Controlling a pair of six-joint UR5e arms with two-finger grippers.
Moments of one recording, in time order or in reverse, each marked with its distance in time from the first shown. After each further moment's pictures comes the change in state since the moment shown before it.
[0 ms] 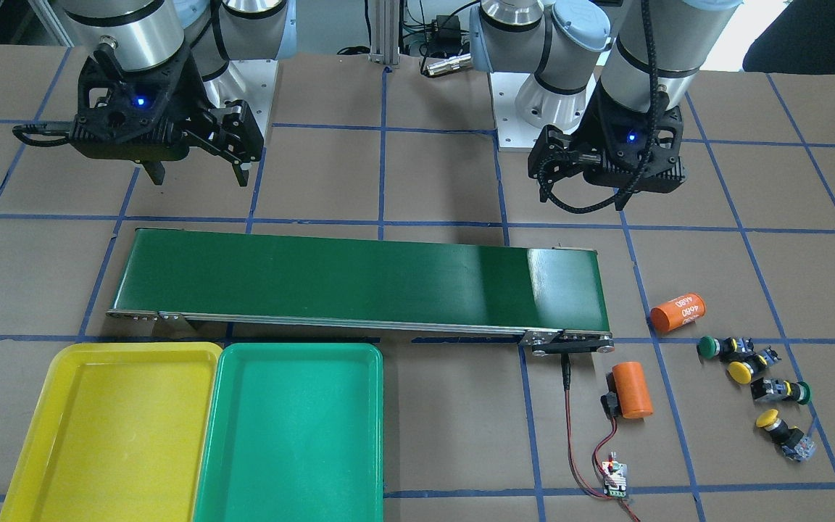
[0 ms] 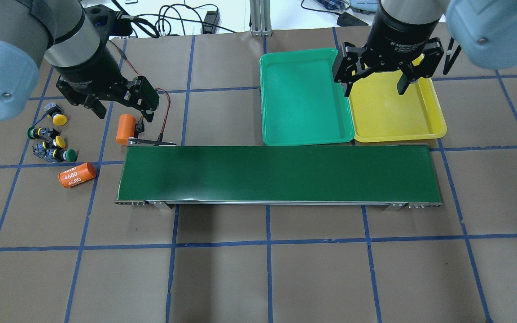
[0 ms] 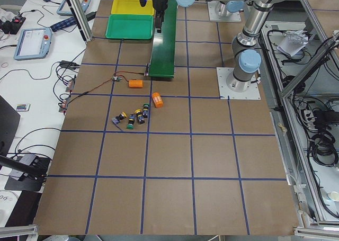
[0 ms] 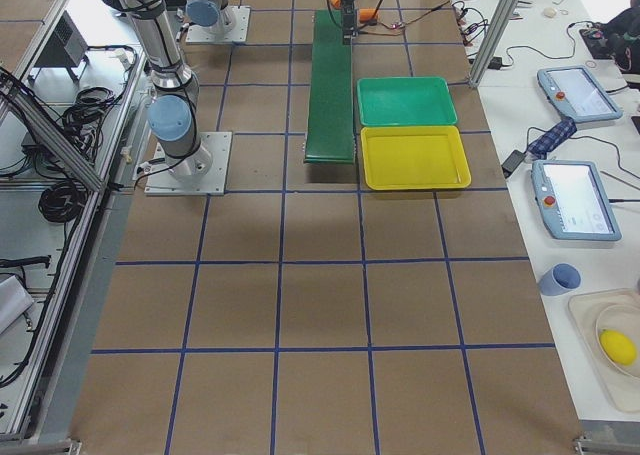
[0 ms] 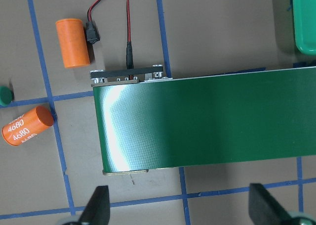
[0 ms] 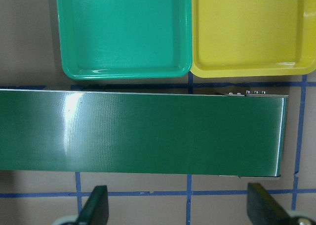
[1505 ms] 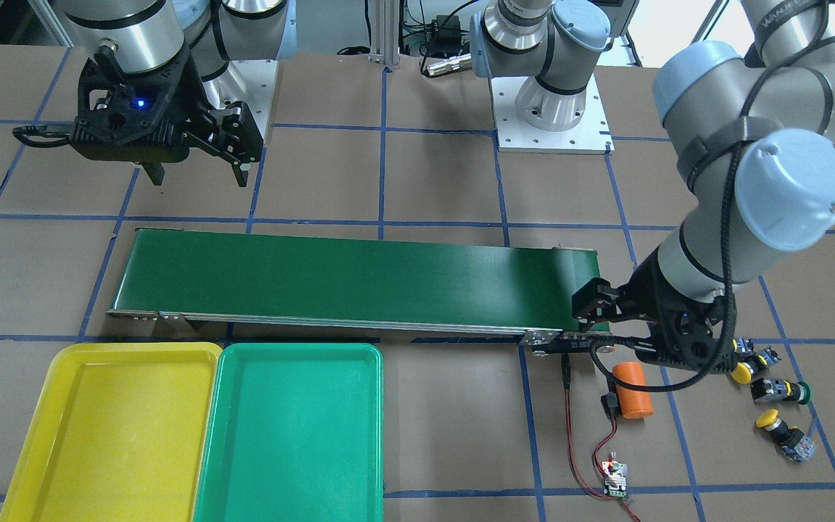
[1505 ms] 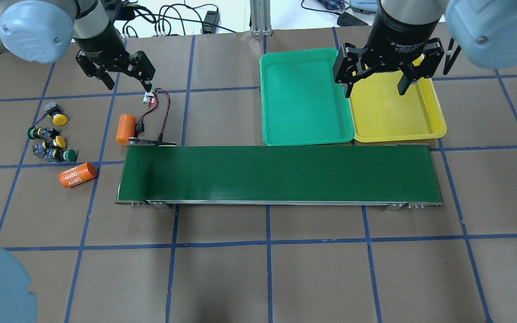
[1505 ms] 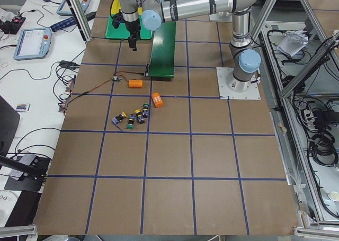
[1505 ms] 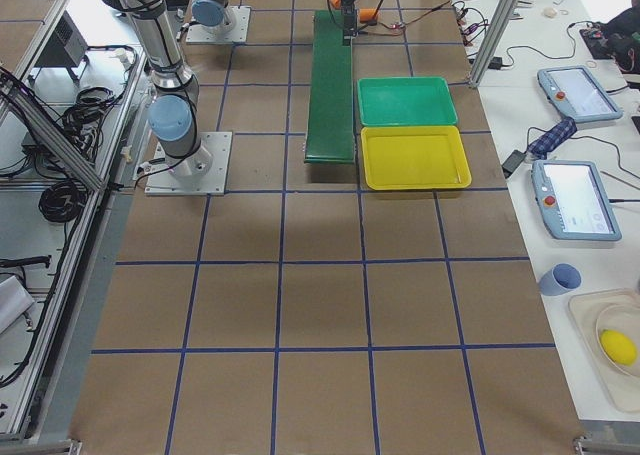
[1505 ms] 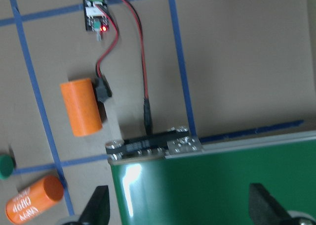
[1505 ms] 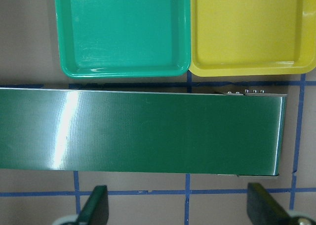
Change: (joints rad) left arm 0.117 -0.373 0.217 0.107 -0.043 0.137; right arm 0.000 0.002 0.000 0.005 -0.005 -0.002
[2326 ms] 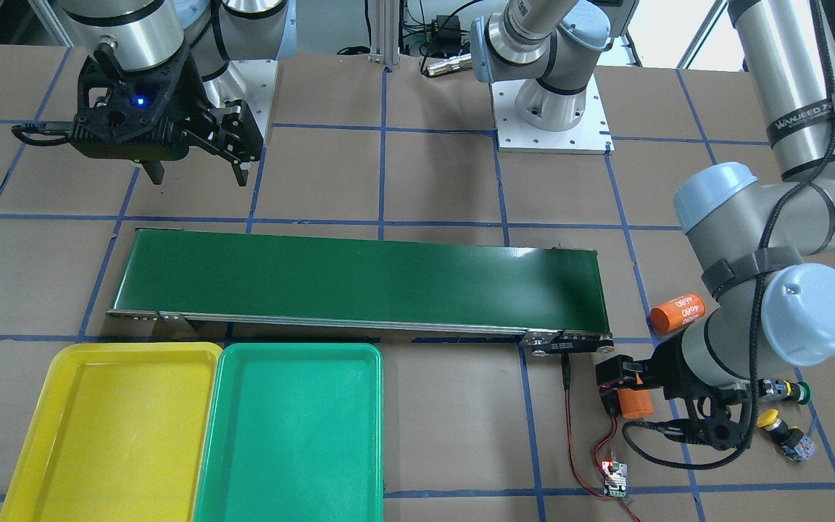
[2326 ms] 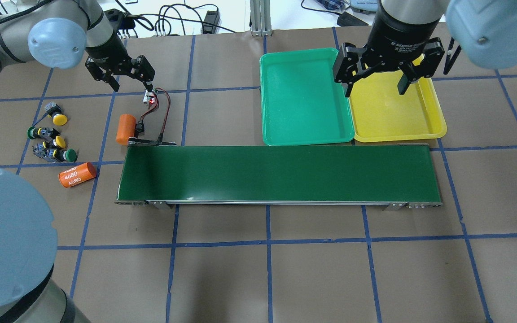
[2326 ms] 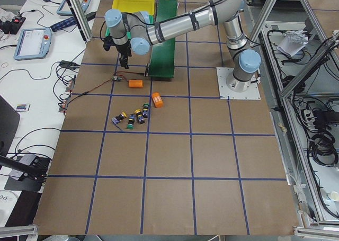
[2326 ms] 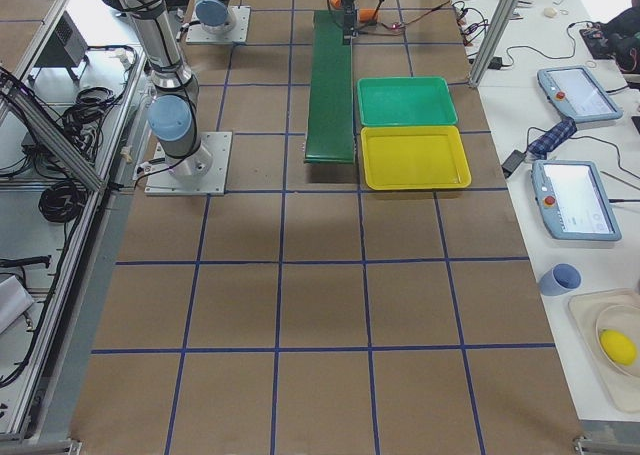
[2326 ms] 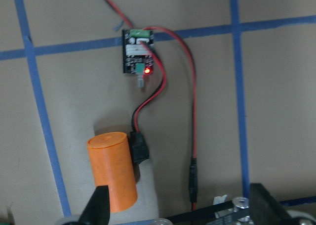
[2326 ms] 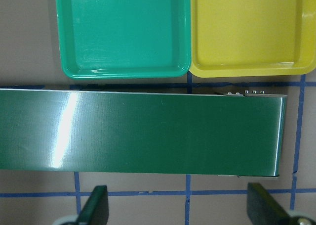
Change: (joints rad) left arm 0.083 -0.159 -0.004 0.111 -0.011 0.018; right arm 0.000 -0.002 0.000 -0.003 0.001 0.001
